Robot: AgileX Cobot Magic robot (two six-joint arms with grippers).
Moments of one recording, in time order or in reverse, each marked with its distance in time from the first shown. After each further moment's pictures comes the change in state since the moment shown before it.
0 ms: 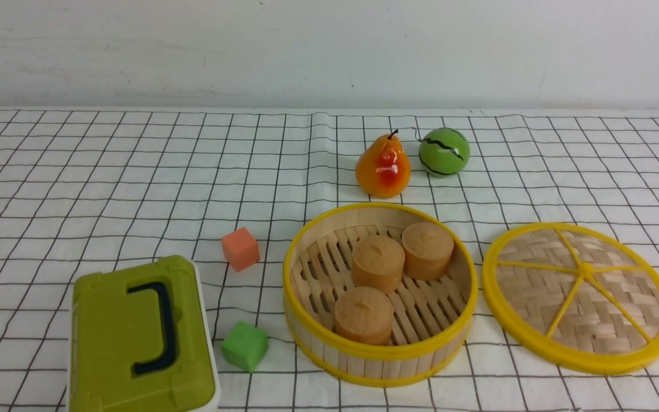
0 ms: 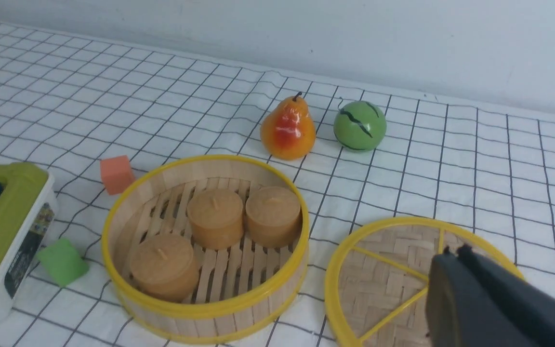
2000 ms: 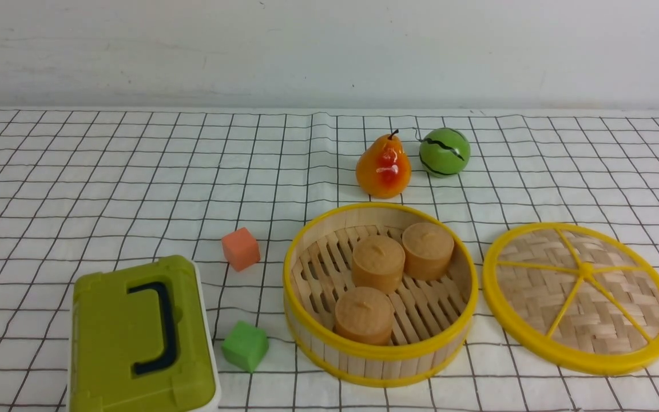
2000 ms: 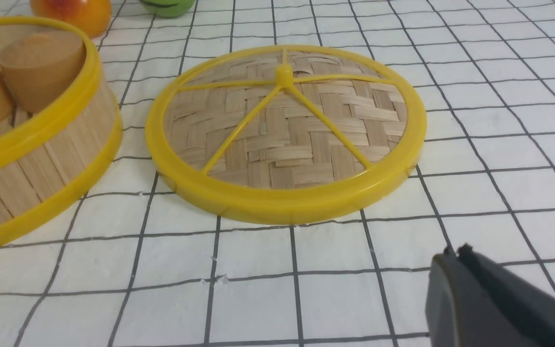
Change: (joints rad) right arm -0.072 -0.533 0.837 -0.416 -0.369 0.450; left arm 0.000 0.000 0.000 0.000 0.000 0.000
